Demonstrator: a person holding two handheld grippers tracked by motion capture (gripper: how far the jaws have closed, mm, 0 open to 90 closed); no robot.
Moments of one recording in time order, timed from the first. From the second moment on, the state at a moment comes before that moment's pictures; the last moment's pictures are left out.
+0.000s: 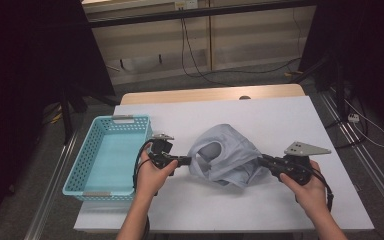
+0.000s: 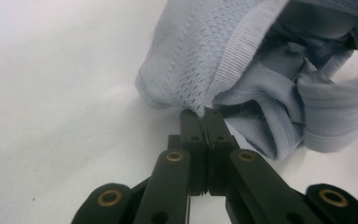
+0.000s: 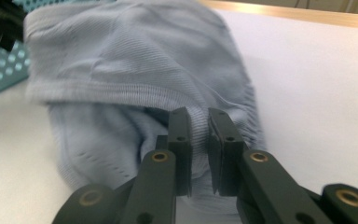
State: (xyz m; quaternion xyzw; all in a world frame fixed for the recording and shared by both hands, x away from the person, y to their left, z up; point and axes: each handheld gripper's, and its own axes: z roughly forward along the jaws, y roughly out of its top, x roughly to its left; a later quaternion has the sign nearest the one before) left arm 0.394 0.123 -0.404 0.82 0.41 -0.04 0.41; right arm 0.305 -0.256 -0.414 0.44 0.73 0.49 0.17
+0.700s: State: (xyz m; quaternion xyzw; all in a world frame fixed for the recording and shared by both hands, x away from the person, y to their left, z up) left arm 0.395 0.117 -0.408 0.81 0.39 -0.05 0.42; right arm 0.314 -0.292 -0.427 0.50 0.69 0.49 0.17
